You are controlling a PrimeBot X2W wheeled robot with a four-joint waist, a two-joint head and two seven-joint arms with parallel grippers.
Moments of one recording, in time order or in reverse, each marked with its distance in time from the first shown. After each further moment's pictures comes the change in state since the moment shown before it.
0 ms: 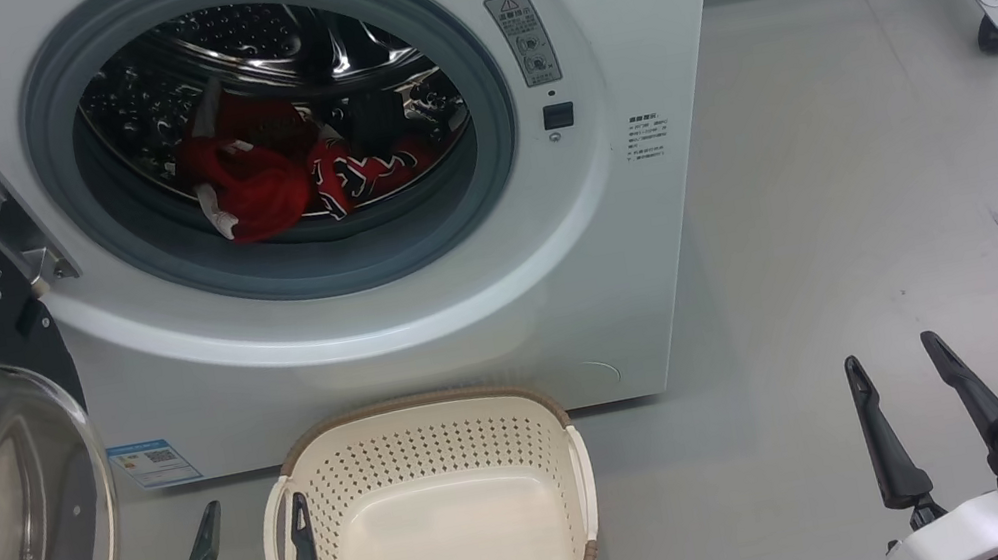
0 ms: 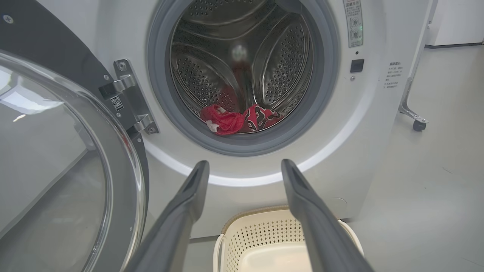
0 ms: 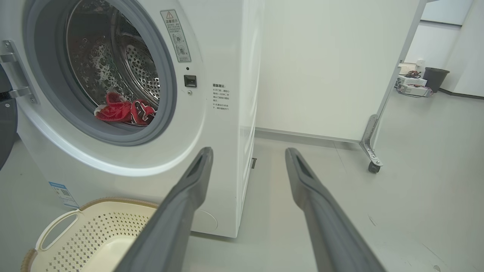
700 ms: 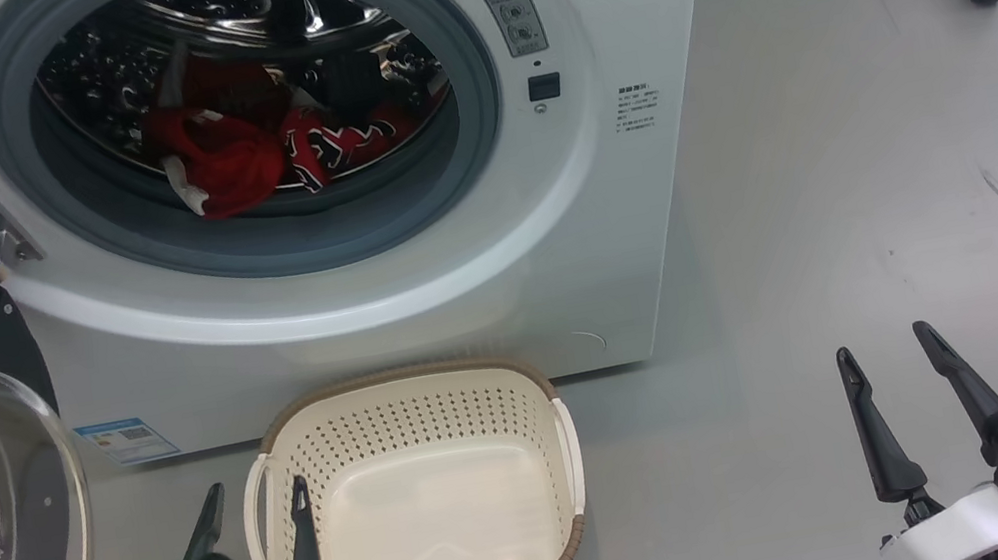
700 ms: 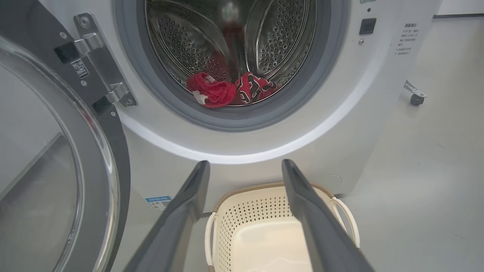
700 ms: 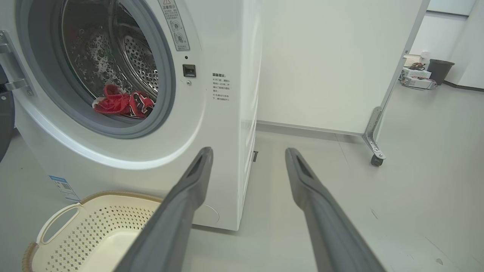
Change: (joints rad) left arm -0.054 0.007 0.001 0.038 -0.029 -0.013 0.094; right arm -0.001 -0.002 0.013 -0.026 0.000 0.003 0.000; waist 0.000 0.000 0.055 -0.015
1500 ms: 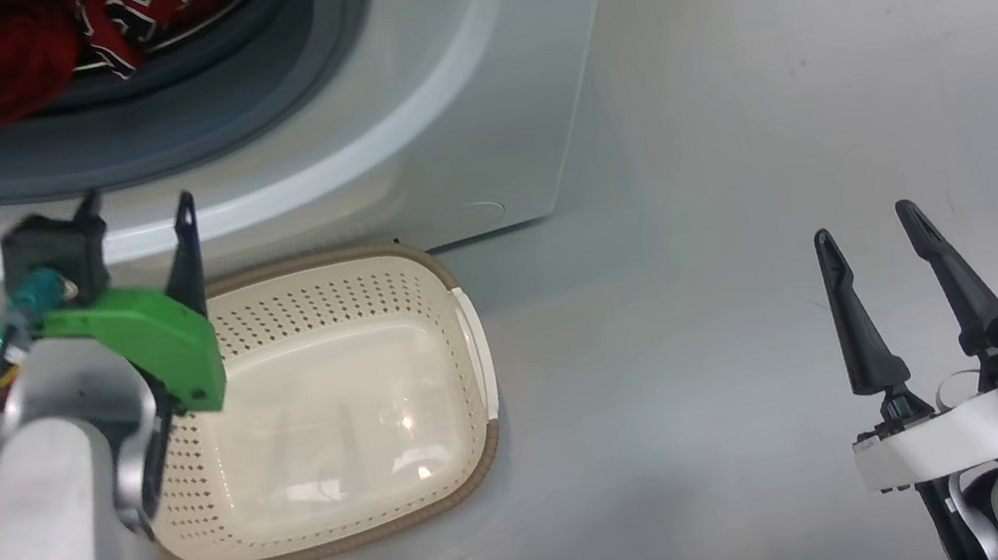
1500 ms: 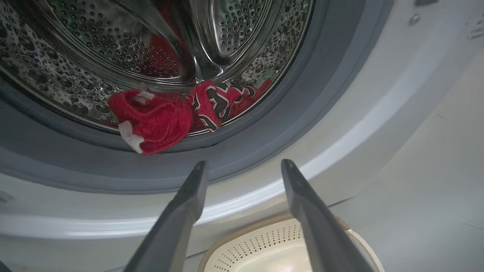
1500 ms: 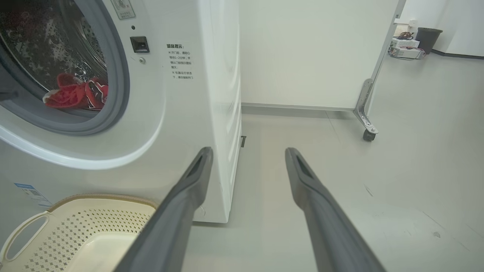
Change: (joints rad) left arm -0.557 0.068 0.005 0.196 -0.018 -0.109 0.263; right arm -0.142 0.006 0.010 -0.066 0.049 0.025 0.000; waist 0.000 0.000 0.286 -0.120
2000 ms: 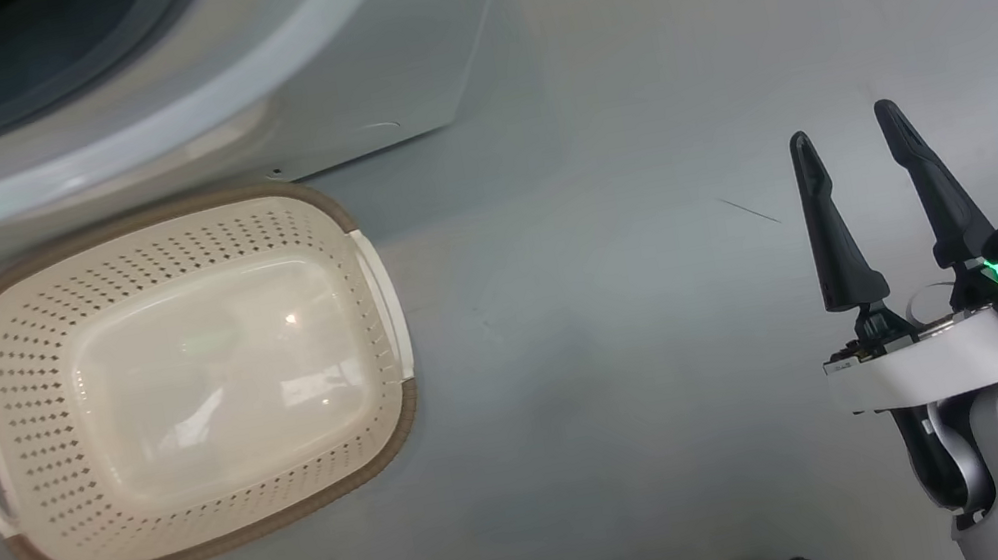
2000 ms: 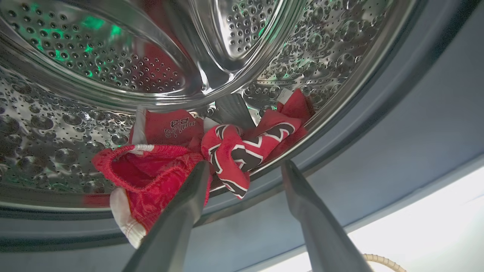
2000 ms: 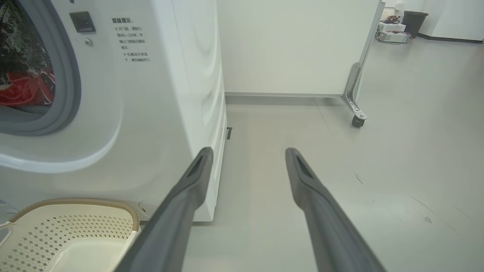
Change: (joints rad) left arm -0.386 0.147 0.037 0.083 0.018 -0.049 0.184; right arm -0.143 0.012 0.016 -0.007 0.048 0.018 0.000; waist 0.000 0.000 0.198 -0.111
